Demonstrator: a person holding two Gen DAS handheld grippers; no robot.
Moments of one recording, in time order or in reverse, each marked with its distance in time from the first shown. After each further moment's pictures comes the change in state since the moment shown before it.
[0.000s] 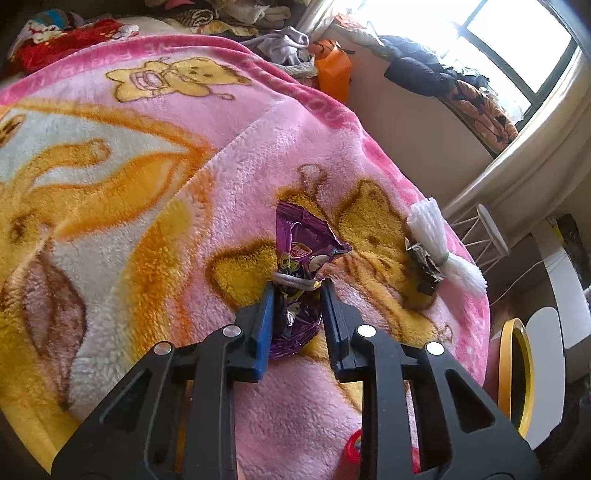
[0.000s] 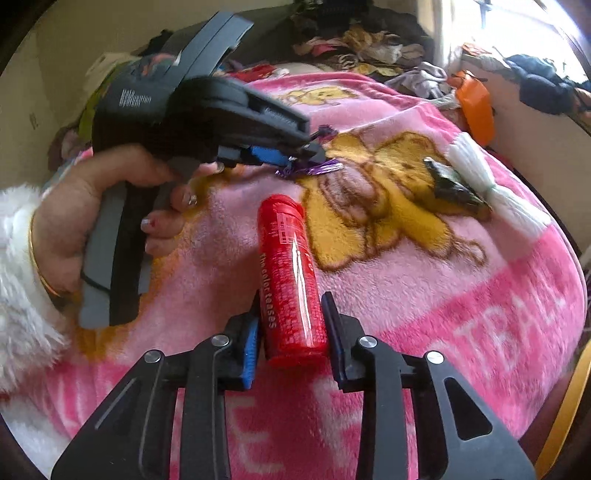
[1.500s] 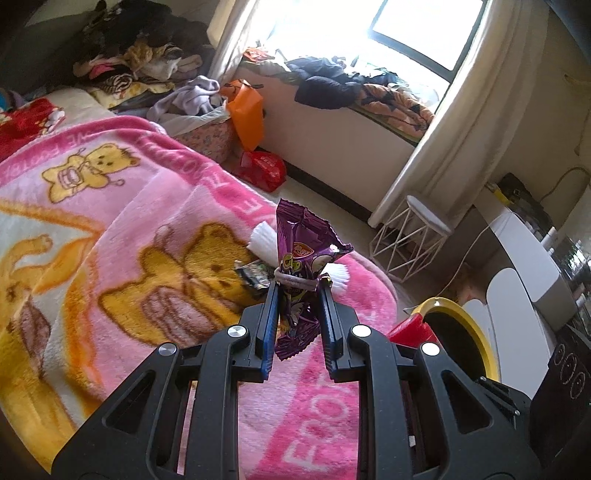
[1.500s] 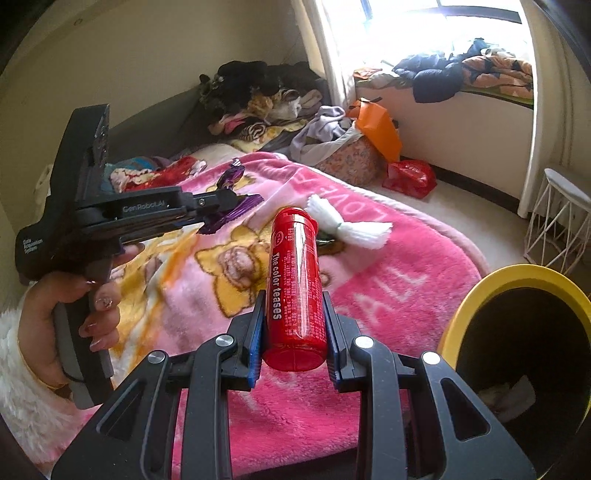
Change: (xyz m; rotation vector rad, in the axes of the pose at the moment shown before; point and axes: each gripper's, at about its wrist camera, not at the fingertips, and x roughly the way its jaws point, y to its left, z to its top) left arm -0.070 -0.127 -0.017 0.240 -0.135 -0.161; right arm -0.128 -0.070 -0.017 0.308 -0.268 -0.162
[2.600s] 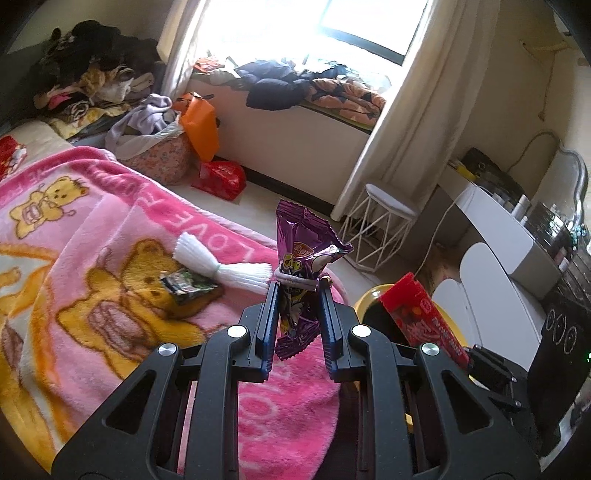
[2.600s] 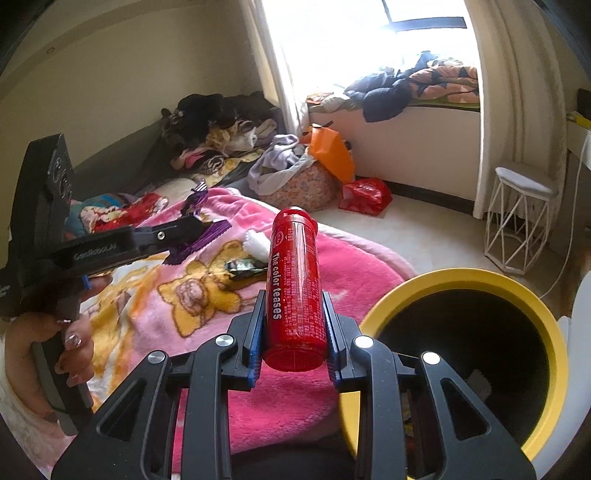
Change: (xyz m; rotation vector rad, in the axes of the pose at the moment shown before) left arm -0.004 -0.074 -0.009 0.134 -0.005 -0.099; right arm -0.055 -0.051 -0.002 0.093 -0.113 -0.138
